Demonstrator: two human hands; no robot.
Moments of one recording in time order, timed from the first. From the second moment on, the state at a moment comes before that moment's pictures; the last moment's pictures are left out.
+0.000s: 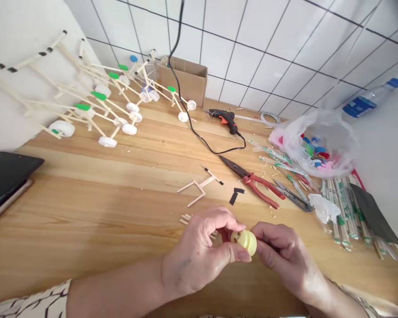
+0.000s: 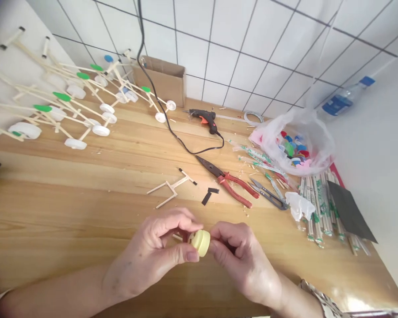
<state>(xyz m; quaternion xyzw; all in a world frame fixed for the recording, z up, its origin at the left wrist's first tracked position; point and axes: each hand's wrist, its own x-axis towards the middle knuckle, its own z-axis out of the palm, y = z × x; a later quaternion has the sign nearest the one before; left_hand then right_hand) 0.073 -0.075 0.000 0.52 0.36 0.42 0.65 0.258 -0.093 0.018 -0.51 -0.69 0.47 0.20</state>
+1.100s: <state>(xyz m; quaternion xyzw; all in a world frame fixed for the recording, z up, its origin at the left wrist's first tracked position) 0.068 -0.079 -0.008 0.61 0.24 0.48 0.59 0.259 -0.108 0.004 -0.49 -0.47 0.69 0.24</state>
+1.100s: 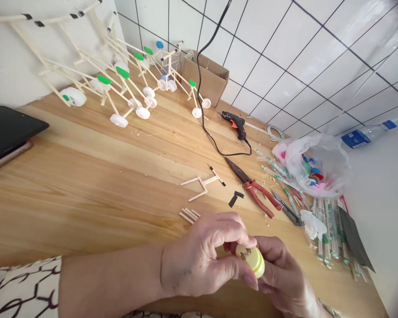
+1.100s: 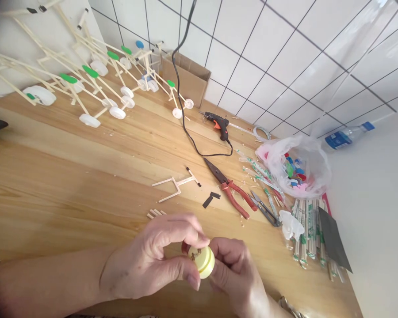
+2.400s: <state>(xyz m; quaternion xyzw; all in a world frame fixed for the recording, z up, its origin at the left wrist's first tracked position) 0.069 -0.069 -0.001 0.44 0.37 0.38 0.72 0.255 -0.092 0.008 -0.47 -0.78 0.30 0.28</state>
